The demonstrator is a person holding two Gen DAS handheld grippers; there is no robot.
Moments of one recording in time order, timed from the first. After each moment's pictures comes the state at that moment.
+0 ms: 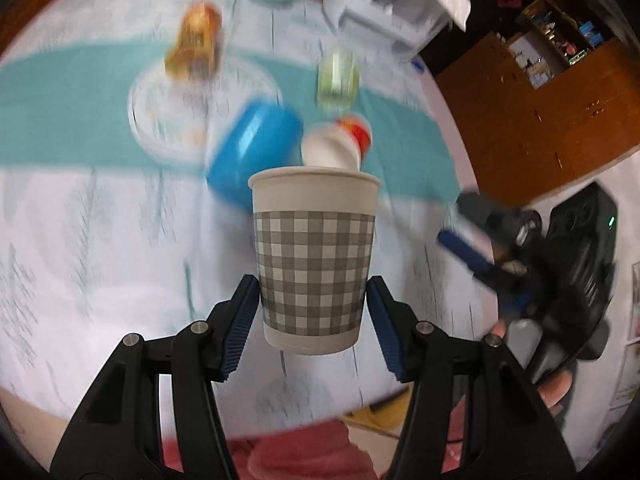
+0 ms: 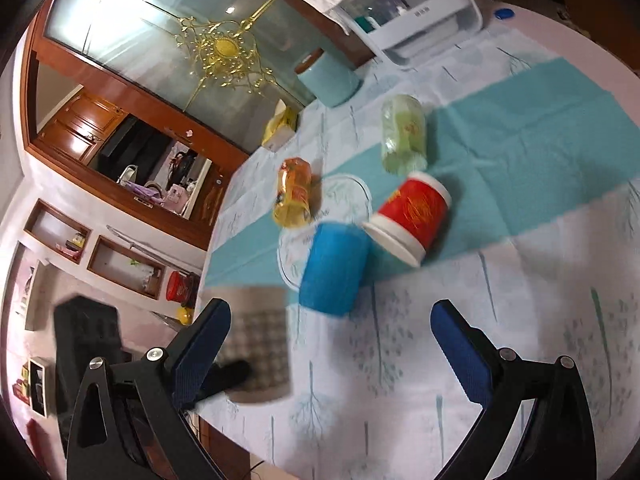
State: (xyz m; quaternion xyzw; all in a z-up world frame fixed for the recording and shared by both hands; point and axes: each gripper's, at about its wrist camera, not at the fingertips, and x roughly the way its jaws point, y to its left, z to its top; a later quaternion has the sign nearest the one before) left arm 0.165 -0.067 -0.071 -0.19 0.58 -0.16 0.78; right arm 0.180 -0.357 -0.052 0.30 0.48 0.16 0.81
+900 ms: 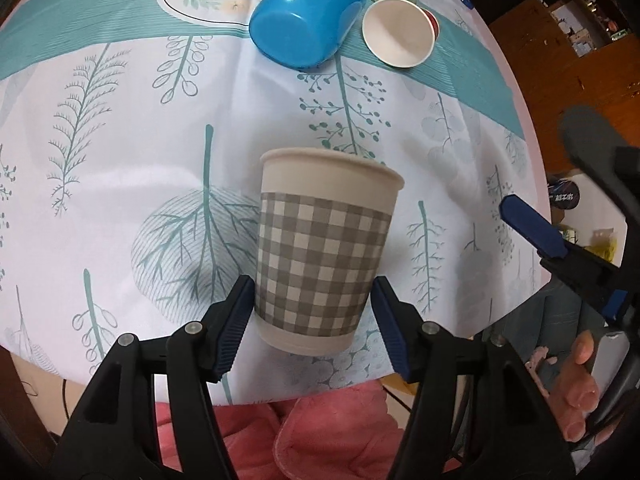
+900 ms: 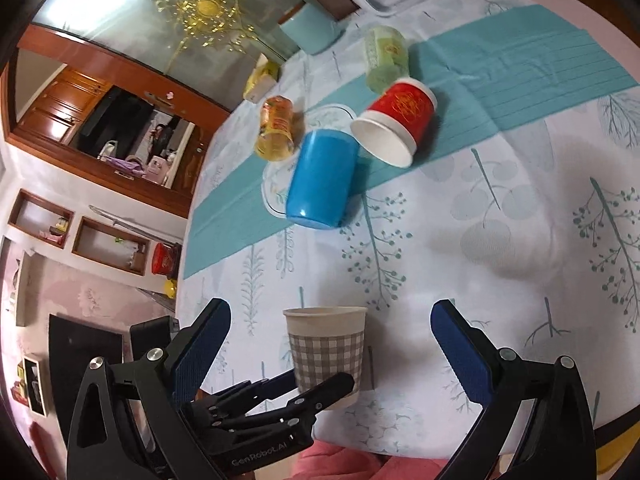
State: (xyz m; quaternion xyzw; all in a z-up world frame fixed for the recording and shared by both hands) left arm 0.119 -0.084 -0.153 -0.14 0.65 -0.10 0.74; right arm 0.132 -0.313 -0.079 0.28 0.54 0.16 0.77
